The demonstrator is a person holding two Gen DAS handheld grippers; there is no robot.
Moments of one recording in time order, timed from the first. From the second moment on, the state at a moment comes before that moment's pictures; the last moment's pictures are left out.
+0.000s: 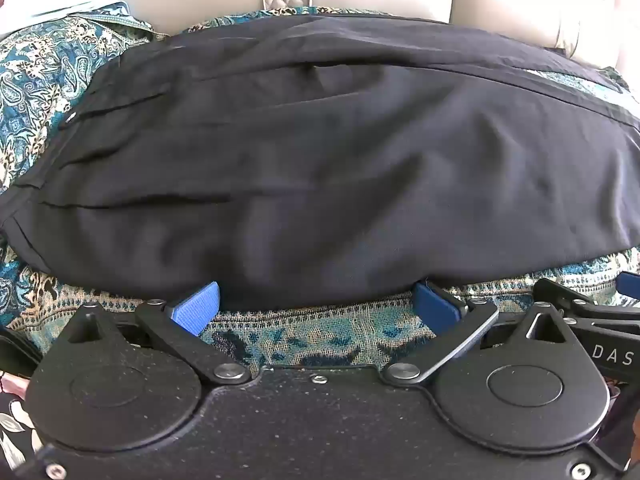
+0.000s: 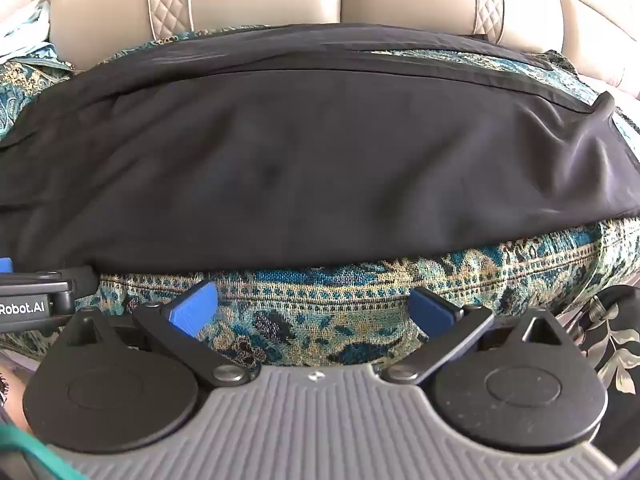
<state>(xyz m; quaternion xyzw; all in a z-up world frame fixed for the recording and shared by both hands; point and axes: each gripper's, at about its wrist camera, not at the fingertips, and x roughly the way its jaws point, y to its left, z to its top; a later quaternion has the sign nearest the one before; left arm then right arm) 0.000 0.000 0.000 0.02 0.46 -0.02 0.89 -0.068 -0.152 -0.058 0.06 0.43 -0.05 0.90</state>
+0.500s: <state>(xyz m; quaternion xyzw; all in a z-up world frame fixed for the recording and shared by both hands) 0.000 0.000 0.000 0.02 0.46 -0.01 0.89 -0.069 -0.152 -0.058 0.06 0.44 -0.05 0.90</state>
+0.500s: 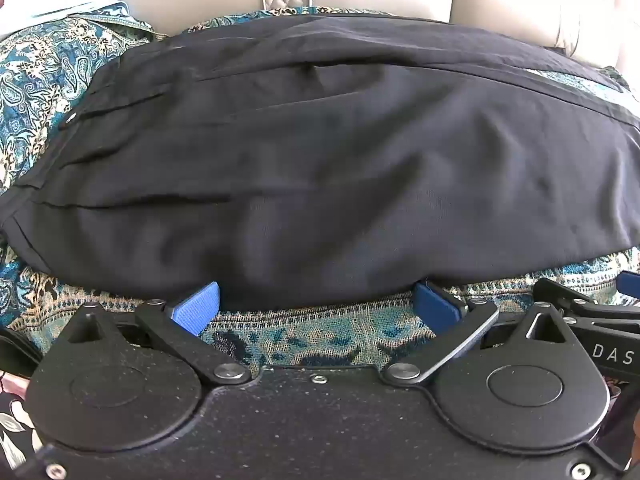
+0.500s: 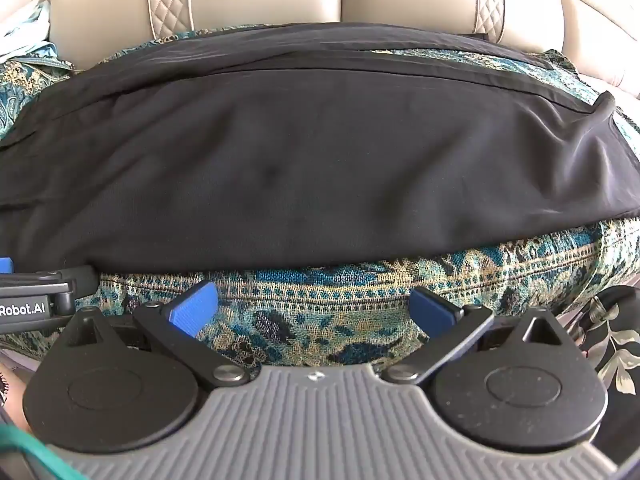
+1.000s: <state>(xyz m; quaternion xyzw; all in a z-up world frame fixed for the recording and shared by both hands) 0.000 0.000 0.000 0.02 0.46 -0.01 0.89 -0.068 -0.152 -0.058 0.06 0.43 -0.05 0.90</state>
